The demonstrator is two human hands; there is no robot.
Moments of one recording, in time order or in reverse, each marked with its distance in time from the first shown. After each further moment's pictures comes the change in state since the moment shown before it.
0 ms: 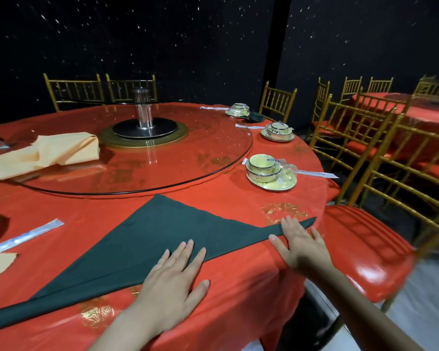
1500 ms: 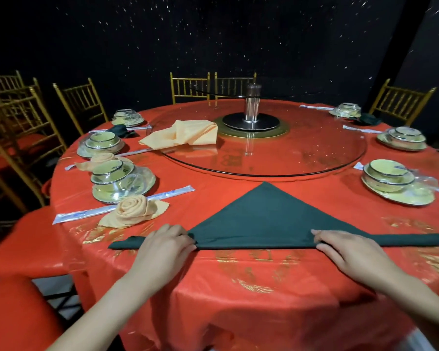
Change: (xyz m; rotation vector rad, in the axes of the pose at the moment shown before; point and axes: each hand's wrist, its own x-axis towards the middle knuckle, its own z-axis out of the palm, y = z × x) left_hand -0.142 -0.152 -0.023 0.043 0.400 -0.299; right_hand -0.017 -0.121 -0.014 0.064 0.144 -0.646
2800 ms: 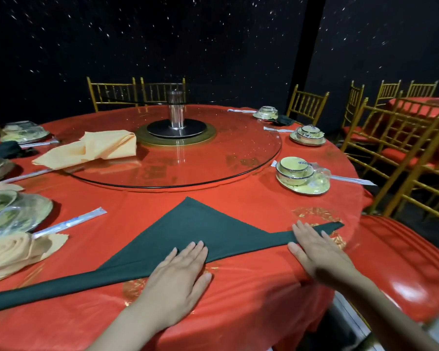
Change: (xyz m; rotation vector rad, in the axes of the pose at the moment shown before) left_hand 0.058 0.141 0.051 -0.208 -0.204 0.276; right_hand -0.047 0.086 0.001 -0.053 -0.251 0.462
